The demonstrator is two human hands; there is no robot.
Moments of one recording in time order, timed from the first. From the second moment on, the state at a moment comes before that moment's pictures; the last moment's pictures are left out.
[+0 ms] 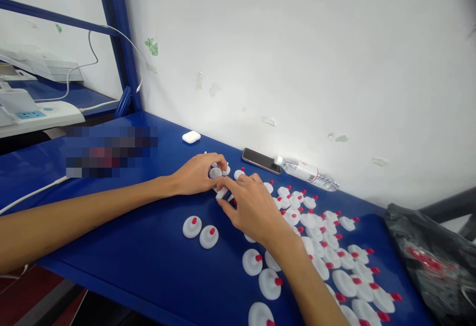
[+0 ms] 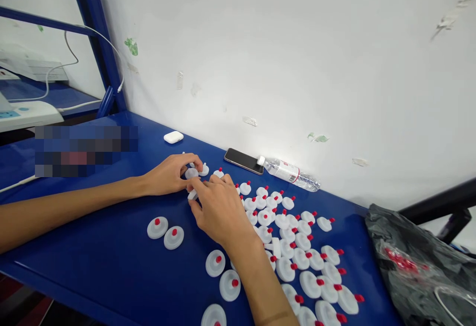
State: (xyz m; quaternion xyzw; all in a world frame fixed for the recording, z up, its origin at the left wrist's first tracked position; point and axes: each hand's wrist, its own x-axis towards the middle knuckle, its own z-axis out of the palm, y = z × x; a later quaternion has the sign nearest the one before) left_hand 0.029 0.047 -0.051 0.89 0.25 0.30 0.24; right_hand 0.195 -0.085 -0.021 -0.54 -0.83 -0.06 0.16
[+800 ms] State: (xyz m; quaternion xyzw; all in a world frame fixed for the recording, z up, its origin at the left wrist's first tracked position) left_hand 0.028 0.042 -0.048 0.91 0.26 0.26 0.21; right_hand 0.197 -0.085 -0.020 -0.55 -0.82 -0.08 0.15
